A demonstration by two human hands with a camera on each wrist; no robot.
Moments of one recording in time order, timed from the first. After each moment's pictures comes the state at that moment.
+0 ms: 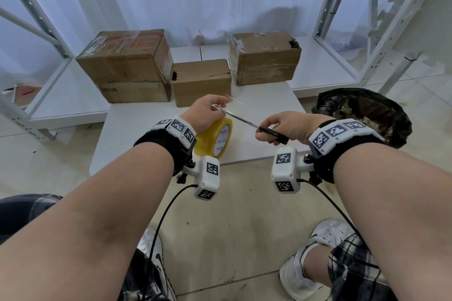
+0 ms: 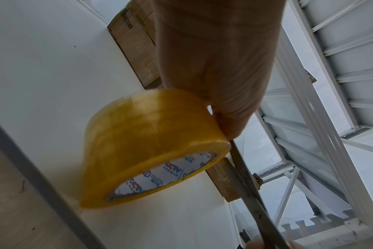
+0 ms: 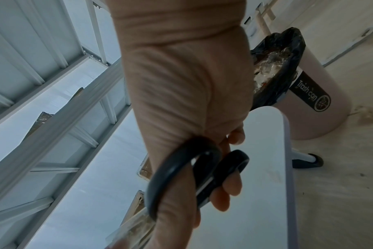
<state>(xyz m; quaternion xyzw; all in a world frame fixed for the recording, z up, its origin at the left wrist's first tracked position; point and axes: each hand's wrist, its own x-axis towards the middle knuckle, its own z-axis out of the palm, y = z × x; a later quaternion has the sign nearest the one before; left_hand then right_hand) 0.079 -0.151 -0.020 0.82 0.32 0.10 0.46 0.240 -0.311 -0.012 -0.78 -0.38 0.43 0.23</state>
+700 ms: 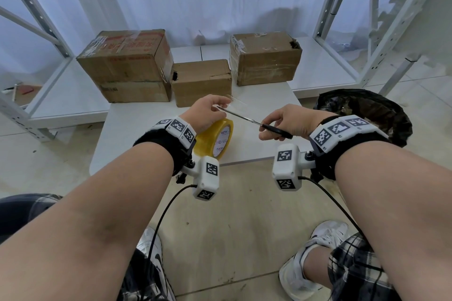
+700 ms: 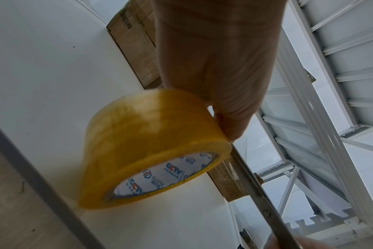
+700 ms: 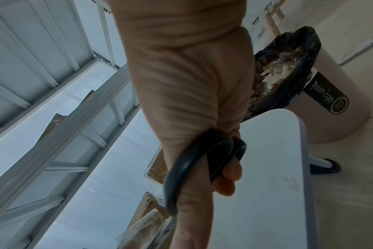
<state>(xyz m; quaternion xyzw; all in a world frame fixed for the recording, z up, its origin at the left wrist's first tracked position) 0.080 -0.150 -0.020 0.83 0.31 0.09 0.46 0.243 -0.309 0.001 -0.79 -0.41 0.39 0.21</state>
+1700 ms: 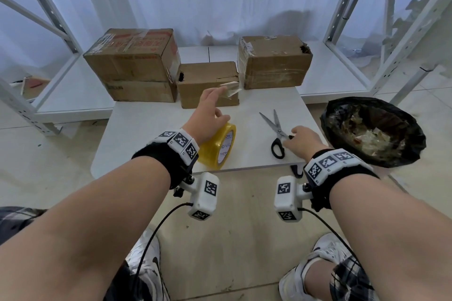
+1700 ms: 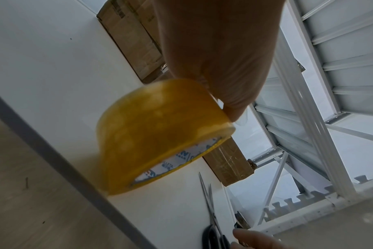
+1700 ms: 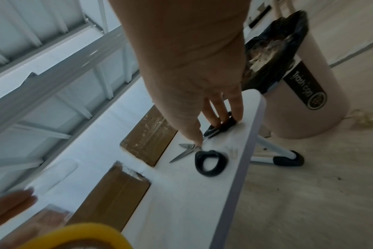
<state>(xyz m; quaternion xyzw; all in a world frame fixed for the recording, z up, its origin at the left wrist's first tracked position) 0.077 -0.152 -0.032 0.85 0.28 0.20 0.41 0.256 -0.308 -0.062 -0.92 -0.31 0.22 0.13</state>
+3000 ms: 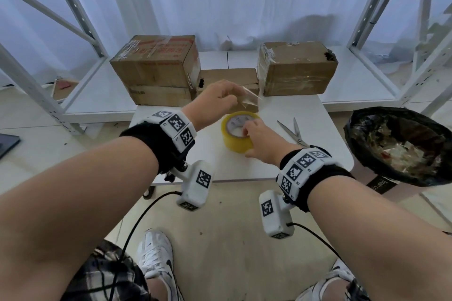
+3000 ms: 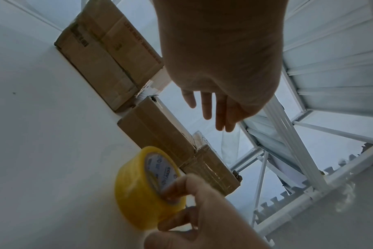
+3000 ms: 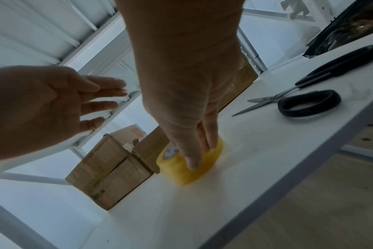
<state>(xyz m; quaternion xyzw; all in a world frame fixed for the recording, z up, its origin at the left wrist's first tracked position) 0.062 -0.130 0.025 0.84 0.27 0.18 0.44 0.186 -0.227 -0.054 -0.77 -0.60 0.19 0.12</state>
